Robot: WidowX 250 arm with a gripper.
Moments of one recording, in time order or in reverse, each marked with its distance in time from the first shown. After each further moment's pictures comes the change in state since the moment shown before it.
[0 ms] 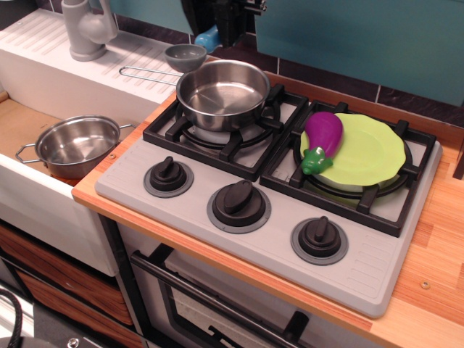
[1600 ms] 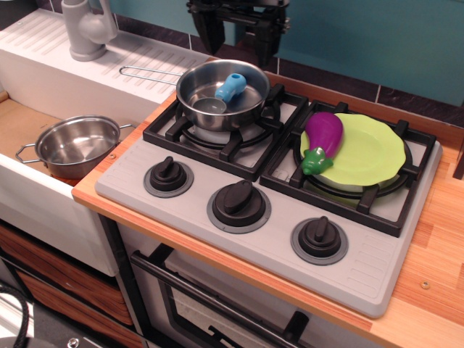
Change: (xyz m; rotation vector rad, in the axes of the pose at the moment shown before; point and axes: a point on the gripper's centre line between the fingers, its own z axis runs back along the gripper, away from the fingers) arm 0.004 -0.028 -0.015 0.016 -0.018 0.020
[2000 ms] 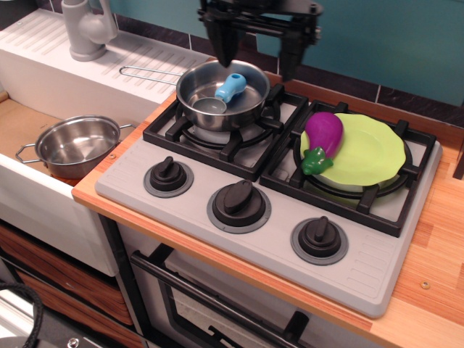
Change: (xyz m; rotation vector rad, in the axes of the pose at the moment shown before) arm -0.032 -0.042 0.027 0.026 -0.004 0.061
